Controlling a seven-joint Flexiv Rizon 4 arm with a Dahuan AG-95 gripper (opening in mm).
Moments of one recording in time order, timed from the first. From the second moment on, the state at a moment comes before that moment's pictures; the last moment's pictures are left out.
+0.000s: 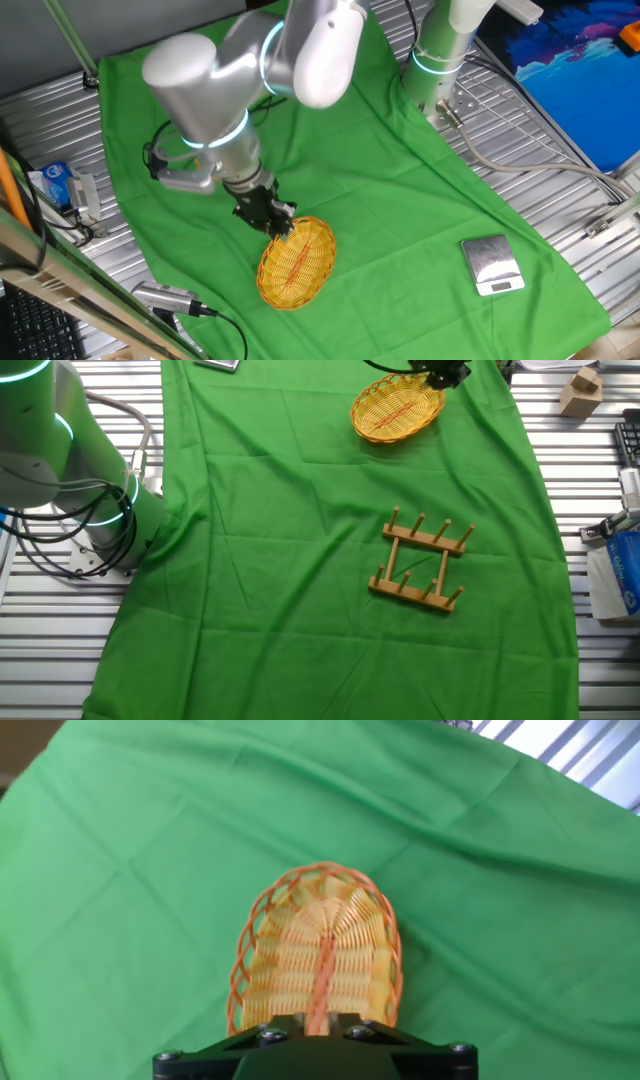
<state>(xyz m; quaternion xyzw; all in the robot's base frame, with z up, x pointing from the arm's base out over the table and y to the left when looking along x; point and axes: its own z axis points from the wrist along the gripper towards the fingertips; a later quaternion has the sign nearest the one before) 0.538 0.226 0.156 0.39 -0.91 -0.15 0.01</state>
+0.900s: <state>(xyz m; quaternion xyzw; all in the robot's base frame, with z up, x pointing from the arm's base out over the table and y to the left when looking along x) 0.533 0.219 0.159 0.35 -0.92 -0.14 0.03</state>
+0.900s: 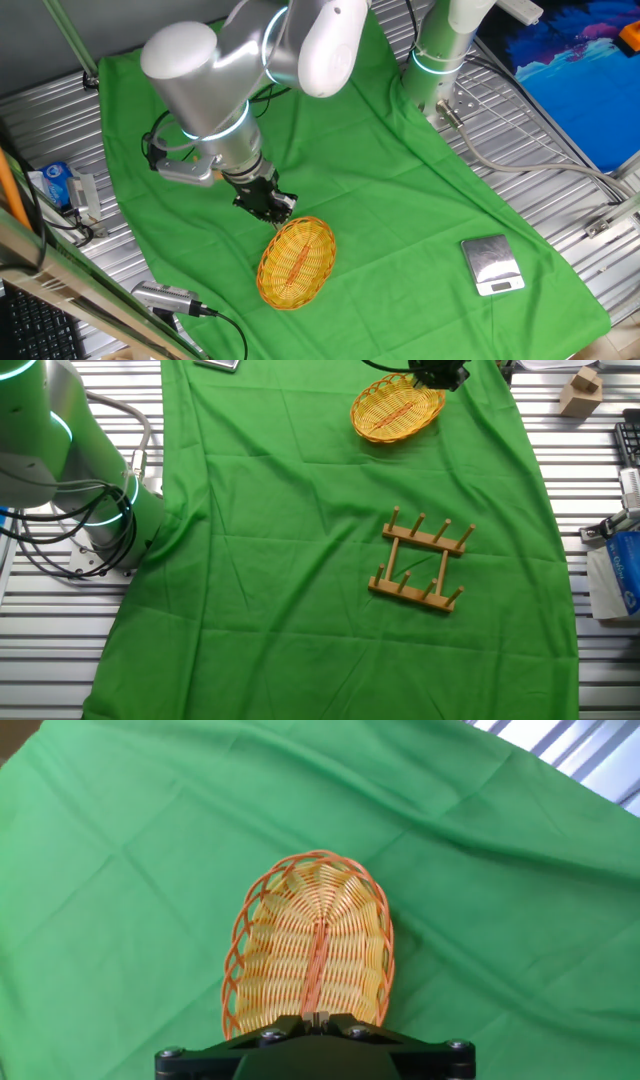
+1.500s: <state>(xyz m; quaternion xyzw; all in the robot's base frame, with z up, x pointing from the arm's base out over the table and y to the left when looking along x) 0.533 0.218 0.158 0.28 -0.95 -0.13 0.06</state>
